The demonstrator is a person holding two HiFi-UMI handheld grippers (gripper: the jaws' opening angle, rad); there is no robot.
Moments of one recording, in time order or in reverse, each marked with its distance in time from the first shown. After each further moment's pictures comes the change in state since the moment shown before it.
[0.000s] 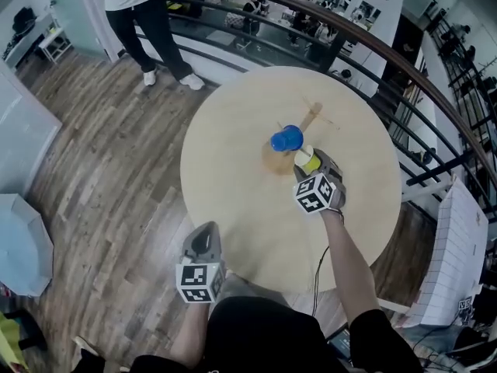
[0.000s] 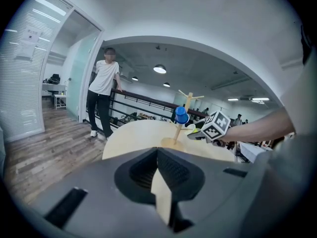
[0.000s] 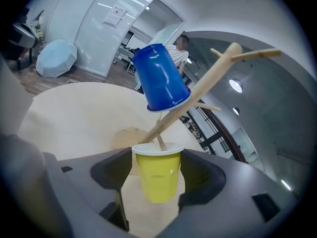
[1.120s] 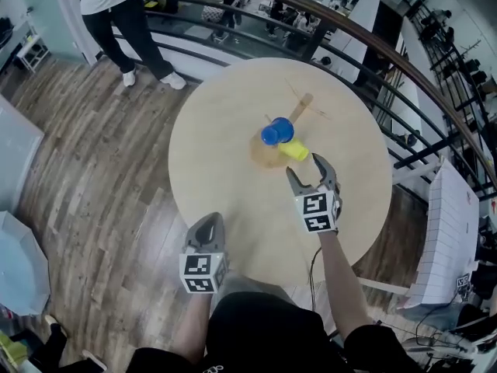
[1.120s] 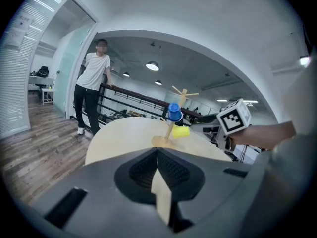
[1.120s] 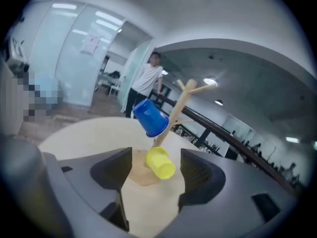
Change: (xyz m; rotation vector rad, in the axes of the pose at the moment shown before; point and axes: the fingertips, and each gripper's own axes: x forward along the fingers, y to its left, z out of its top) left arm 0.031 -0.008 -0.004 0.005 0.026 -0.135; right arm -0.084 0.008 0.030 0.309 -0.174 -0.076
